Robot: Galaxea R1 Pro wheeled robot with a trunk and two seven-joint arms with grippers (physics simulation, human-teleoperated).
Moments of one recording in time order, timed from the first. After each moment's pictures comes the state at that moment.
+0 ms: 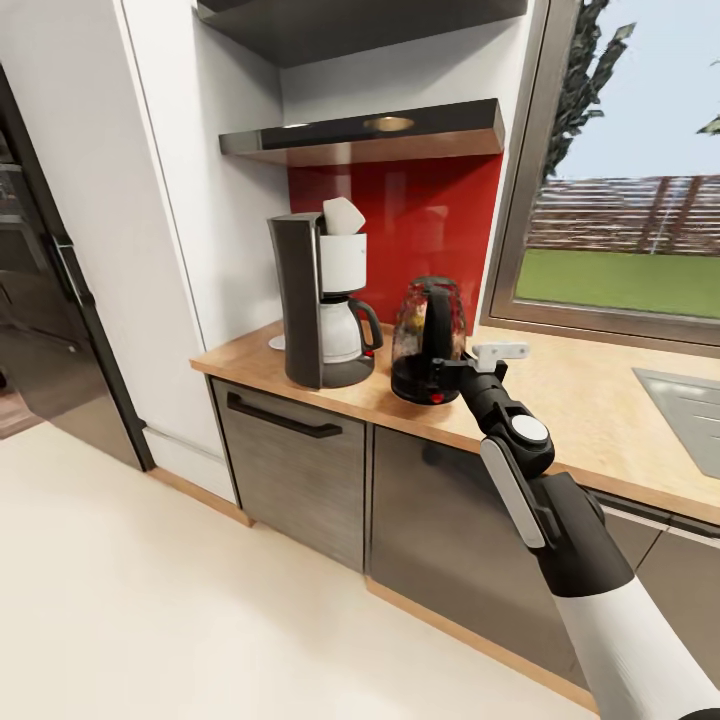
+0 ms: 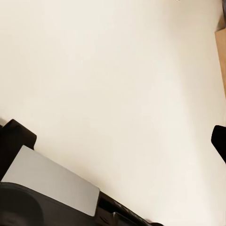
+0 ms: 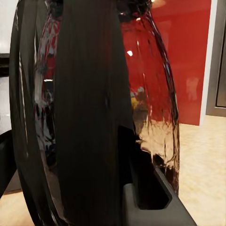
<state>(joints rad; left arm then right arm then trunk) -0.07 0.11 0.04 -0.03 0.89 -0.20 -0.58 -0.75 -0.06 0.28 -1.53 -0.26 0.40 -0.24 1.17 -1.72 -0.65</state>
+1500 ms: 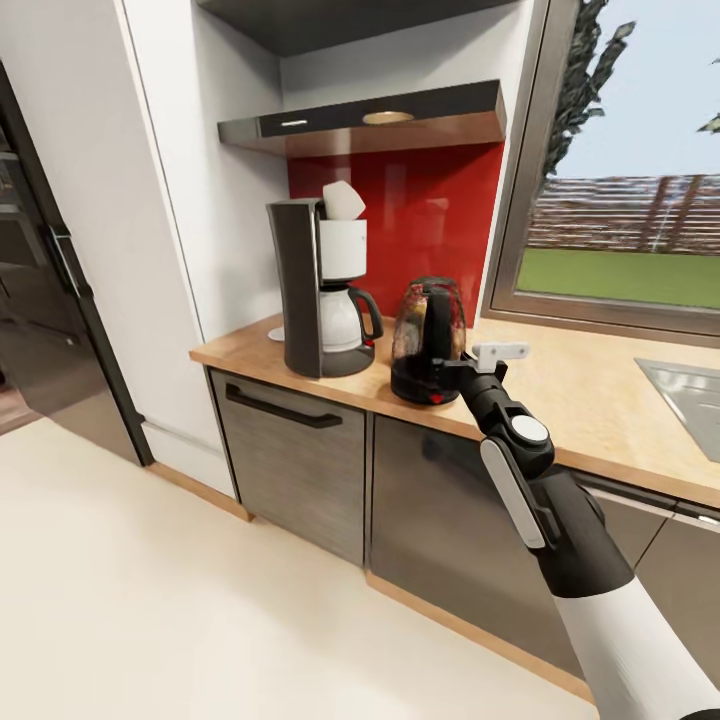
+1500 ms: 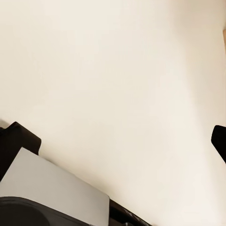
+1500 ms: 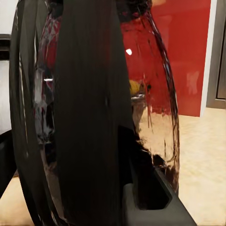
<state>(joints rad) -0.07 0.12 0.04 -0.03 0.89 -0.21 -0.59 -0.75 -0.06 0.28 -1.53 -0.26 0.39 -0.24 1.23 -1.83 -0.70</state>
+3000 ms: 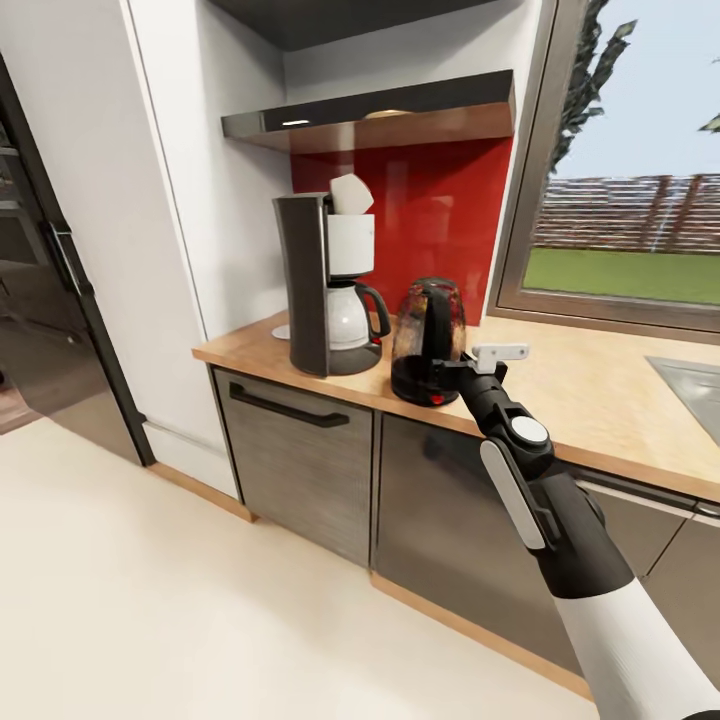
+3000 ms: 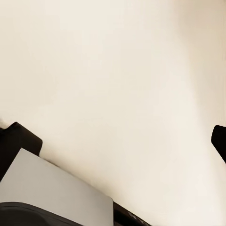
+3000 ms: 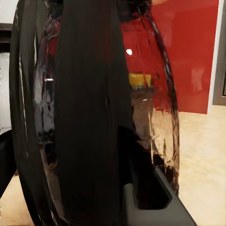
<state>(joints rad) -0.07 0.12 0.03 -0.03 0.89 -0.20 -0.59 -0.74 -0.06 0.28 -1.53 -0.26 0.39 -0.24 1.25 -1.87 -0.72</state>
